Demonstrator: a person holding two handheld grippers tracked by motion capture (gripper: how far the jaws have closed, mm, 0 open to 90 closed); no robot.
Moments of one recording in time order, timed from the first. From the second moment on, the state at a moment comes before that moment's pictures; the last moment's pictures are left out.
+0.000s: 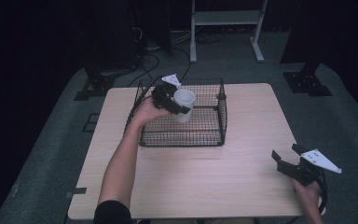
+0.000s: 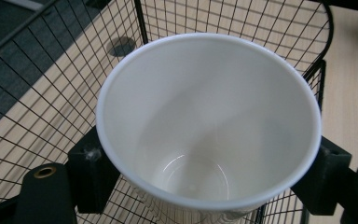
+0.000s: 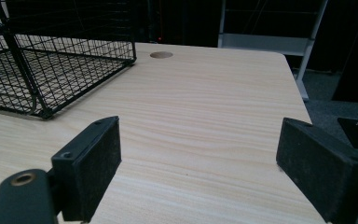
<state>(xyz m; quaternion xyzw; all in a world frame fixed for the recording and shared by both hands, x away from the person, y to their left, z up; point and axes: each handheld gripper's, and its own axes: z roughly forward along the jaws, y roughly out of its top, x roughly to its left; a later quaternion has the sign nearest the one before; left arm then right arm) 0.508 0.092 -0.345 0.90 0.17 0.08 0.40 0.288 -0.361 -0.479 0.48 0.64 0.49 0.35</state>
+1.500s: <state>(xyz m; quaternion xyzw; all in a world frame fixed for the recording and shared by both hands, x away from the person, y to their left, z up) 0.536 0.087 -0.397 0.92 0.21 0.04 0.34 0.288 -0.362 -0.479 0.48 0.63 0.49 0.35</state>
